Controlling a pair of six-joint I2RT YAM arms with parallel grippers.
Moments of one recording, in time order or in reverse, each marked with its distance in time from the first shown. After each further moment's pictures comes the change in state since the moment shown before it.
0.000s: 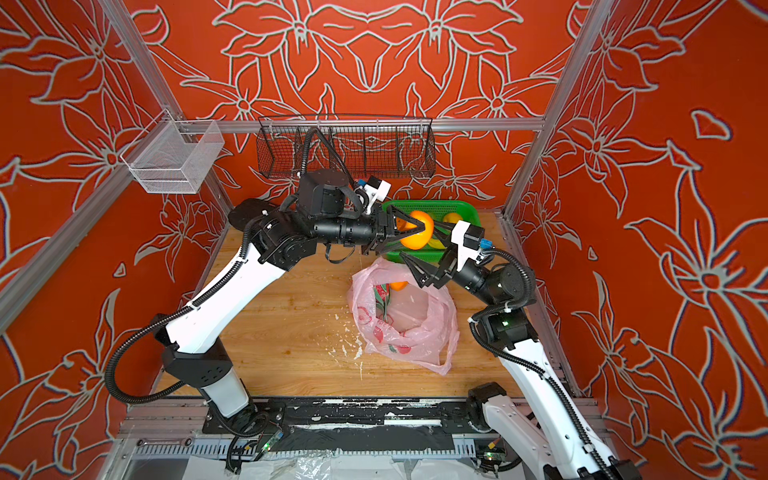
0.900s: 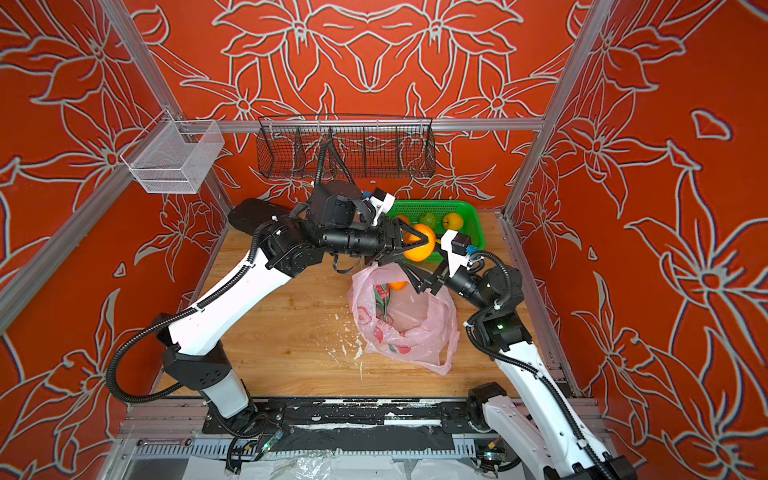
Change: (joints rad) left arm -0.049 -0.007 -0.051 -0.023 -0.065 -0.005; right arm -0.008 -0.010 -0.099 -0.077 0.052 -0.083
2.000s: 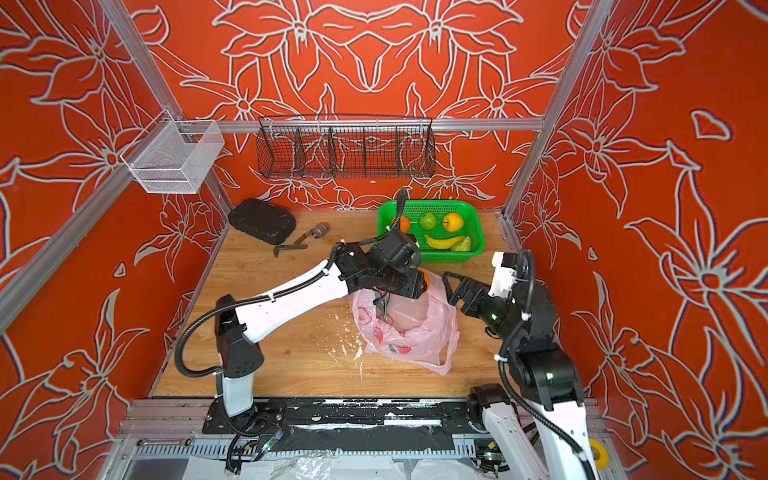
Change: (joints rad) left arm -0.091 0.173 -0.148 -0.152 -0.410 0.438; right arm -0.145 -0.334 0.174 -1.024 0.370 0.412
